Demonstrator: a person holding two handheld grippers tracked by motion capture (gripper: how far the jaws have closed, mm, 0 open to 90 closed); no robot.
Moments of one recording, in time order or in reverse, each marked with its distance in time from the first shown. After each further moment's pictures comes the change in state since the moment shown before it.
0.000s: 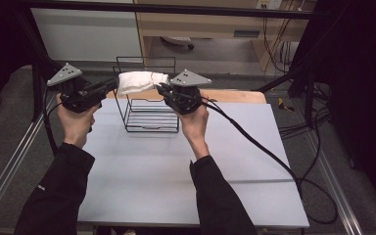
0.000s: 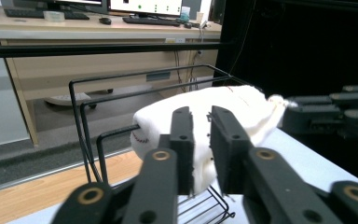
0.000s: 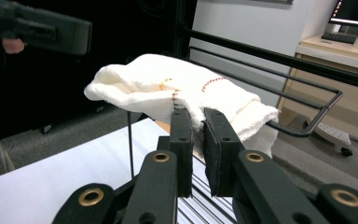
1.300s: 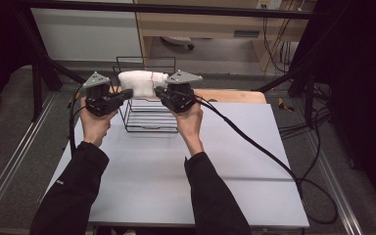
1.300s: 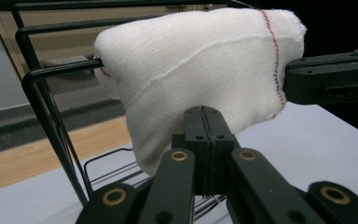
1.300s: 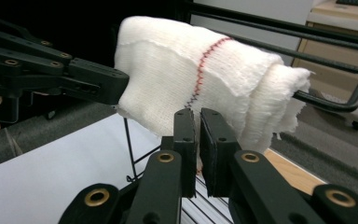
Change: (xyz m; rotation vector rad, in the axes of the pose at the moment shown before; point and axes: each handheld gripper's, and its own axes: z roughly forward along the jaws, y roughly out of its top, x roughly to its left) left arm -0.002 -0.034 0.050 0.134 0.022 0.019; right arm -0.006 -0.010 0.029 0.100 0.008 0.055
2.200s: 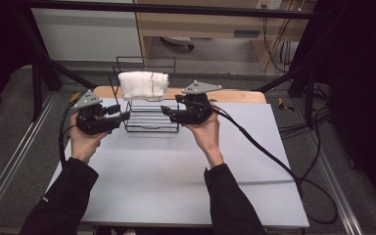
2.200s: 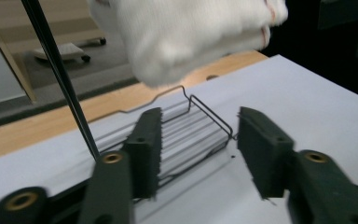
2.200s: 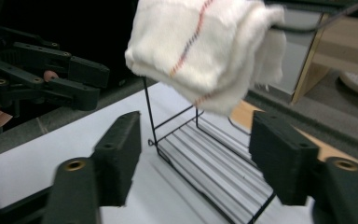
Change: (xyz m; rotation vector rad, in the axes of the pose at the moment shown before) left arm -0.001 -0.046 -0.033 0.076 -0.050 0.056; right arm -0.007 -0.025 -0.050 0.044 0.083 0.060
